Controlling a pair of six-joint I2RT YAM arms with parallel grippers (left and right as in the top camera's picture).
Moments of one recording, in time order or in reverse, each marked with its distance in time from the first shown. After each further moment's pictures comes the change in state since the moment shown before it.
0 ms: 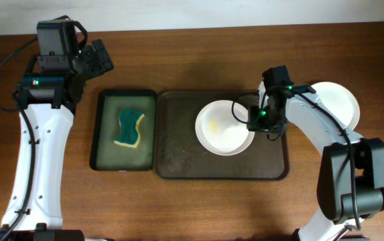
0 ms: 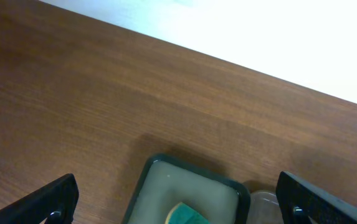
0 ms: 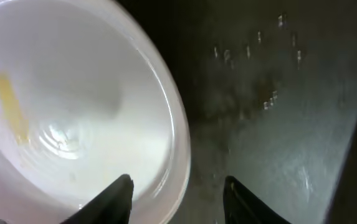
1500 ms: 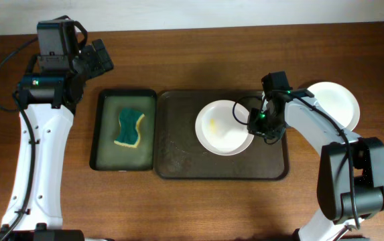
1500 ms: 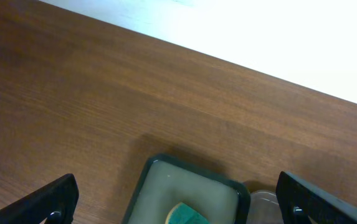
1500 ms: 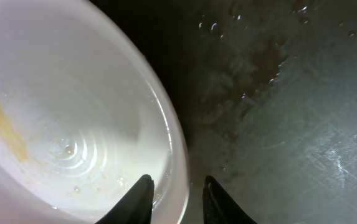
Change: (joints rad) left arm 0.000 0.000 0.000 0.000 0.000 0.000; right arm 0.000 0.000 -0.064 0.068 -0.023 0.171
